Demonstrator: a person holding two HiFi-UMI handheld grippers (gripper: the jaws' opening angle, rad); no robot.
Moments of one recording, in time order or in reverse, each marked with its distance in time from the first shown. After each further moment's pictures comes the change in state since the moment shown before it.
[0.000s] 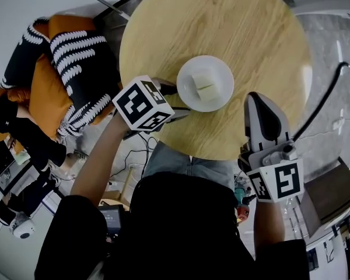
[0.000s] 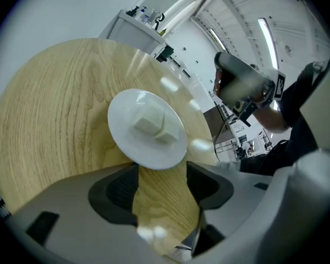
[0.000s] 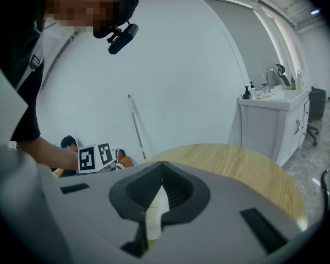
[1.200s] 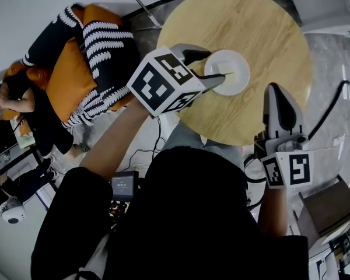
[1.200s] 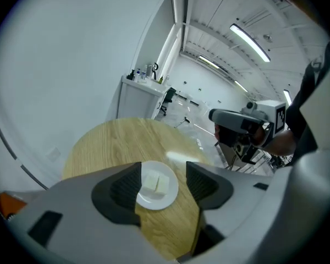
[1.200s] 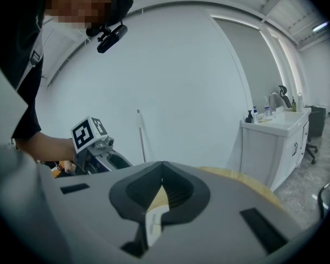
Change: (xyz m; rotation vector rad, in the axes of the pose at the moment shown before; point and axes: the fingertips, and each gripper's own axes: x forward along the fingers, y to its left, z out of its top) left arm -0.125 -0.046 0.092 0.143 -0.409 0.287; right arm -0.038 0.040 0.059 -0.079 -0.129 -0.015
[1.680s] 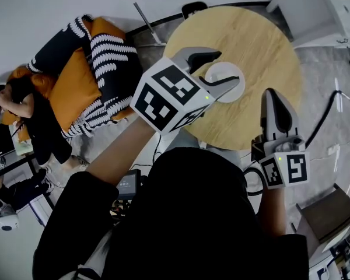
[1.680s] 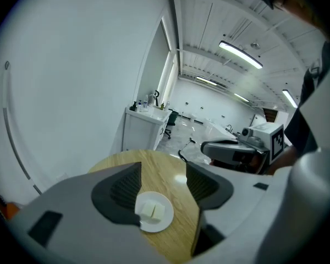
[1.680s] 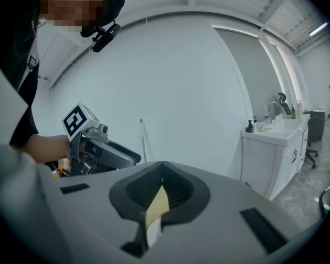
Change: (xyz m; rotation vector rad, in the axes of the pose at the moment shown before) left arm -0.057 -0.038 0.073 0.058 -0.262 0.094; right arm -0.019 0.016 0.033 -0.012 -0.081 -0.002
